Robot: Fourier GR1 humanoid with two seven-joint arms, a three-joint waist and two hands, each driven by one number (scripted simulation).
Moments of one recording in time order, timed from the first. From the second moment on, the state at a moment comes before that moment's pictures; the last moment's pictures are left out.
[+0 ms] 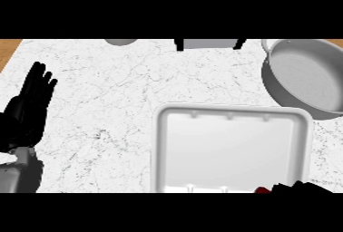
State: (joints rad) left arm -0.18 0.25 0.12 -1.66 0.11 0.16 0.26; right arm 0.33 -0.74 0.28 -1.93 0.78 0.28 -0.58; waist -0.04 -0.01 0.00
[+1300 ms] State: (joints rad) left arm -0.21 0.22 0.11 -1.64 0.09 0.13 0.24; right arm 0.02 -0.77 -0.44 -1.68 -0.06 0.39 -0.34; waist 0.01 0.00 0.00
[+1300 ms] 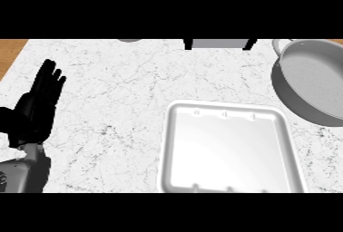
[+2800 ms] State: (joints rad) left arm -0.25 0.19 0.08 -1.63 0.08 0.11 0.24; right arm -0.71 -0.69 -0.22 -0.41 0.53 0.00 -0.73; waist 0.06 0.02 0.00
